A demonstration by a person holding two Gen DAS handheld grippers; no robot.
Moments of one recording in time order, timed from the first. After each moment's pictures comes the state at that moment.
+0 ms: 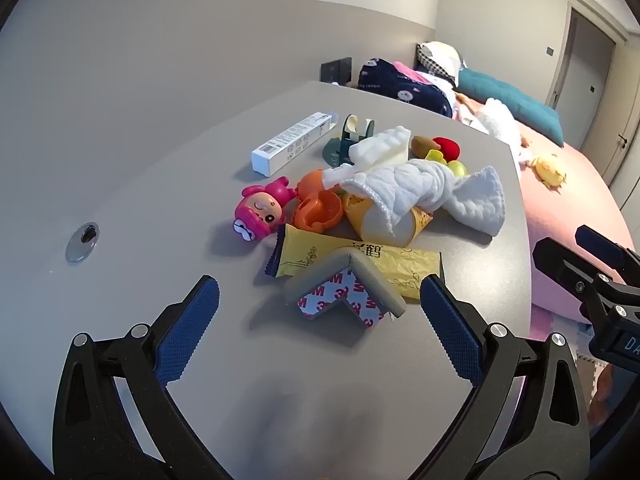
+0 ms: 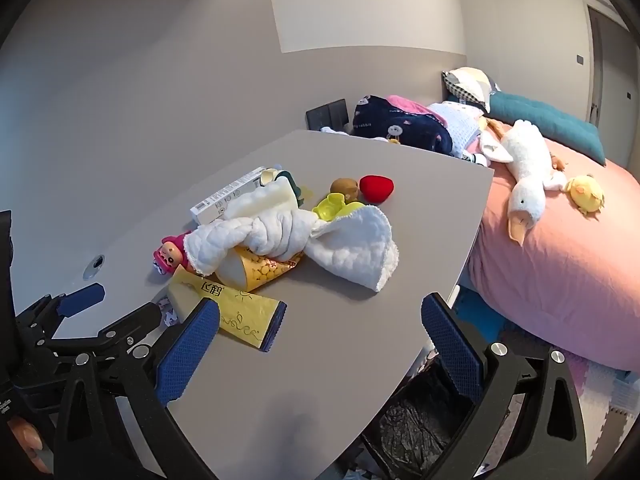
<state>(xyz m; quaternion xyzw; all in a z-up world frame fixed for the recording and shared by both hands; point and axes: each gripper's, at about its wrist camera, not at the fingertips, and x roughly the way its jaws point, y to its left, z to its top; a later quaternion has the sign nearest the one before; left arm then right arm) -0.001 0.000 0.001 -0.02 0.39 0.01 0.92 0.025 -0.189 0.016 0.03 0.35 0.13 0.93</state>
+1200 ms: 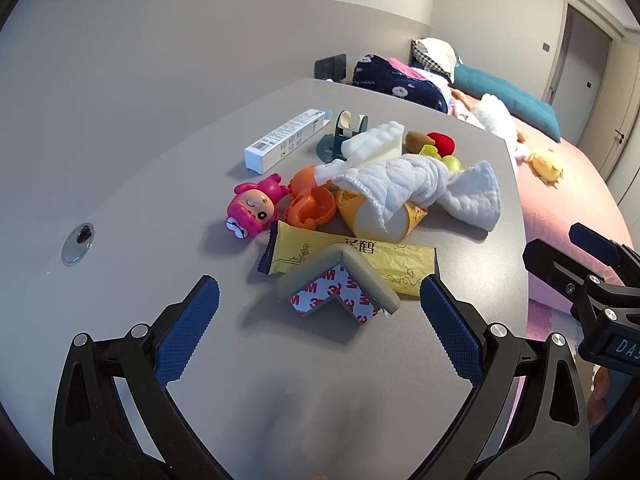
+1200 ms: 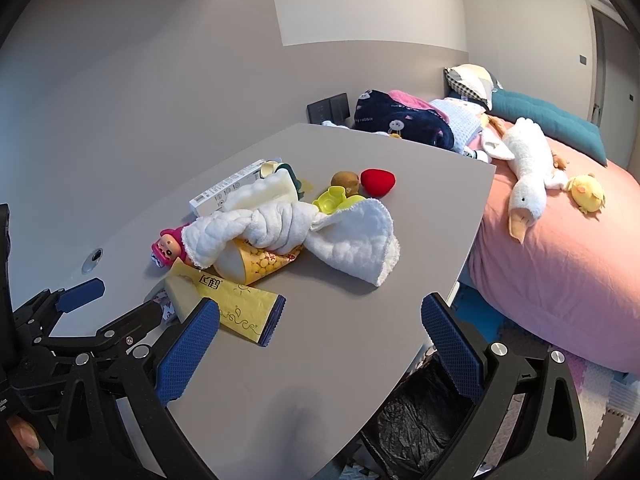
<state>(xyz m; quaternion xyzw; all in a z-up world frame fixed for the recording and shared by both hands) 0.001 -0.006 -0.004 -0.02 0.39 0.00 0.92 0.025 -0.188 0.011 0.03 0.36 0.12 0.92</state>
